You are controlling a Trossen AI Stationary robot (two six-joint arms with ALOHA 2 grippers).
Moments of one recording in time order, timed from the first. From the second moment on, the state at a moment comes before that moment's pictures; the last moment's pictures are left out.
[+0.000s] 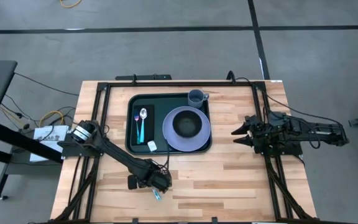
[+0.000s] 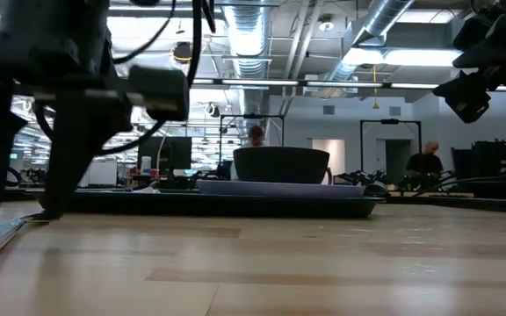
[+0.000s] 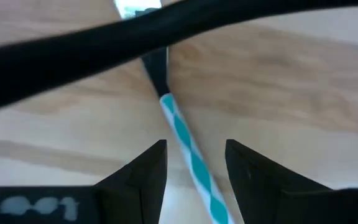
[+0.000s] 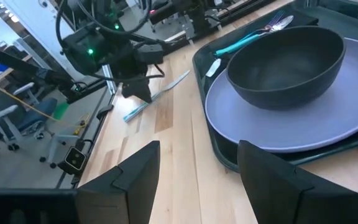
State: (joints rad) left arm -0.50 1.95 1.32 -0.84 0.09 -2.25; right arm -0.05 0.16 0.26 -0.40 -0.21 0.39
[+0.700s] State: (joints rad) left arm -0.50 1.99 1.32 -0.88 0.17 -2.24; right arm -0.05 0.16 0.26 -0.41 -0.21 0.40
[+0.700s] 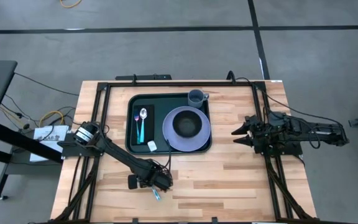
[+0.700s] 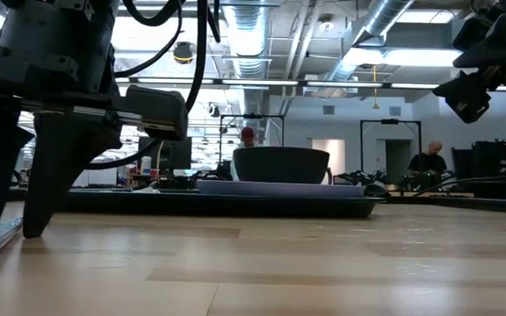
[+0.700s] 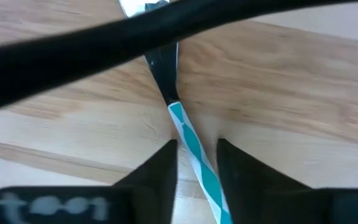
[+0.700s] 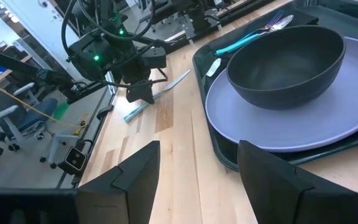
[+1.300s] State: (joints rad) left arm -0.55 2.00 1.34 -0.90 0.16 -2.22; right arm -0.05 0.16 0.26 -0.41 -0.21 0.39
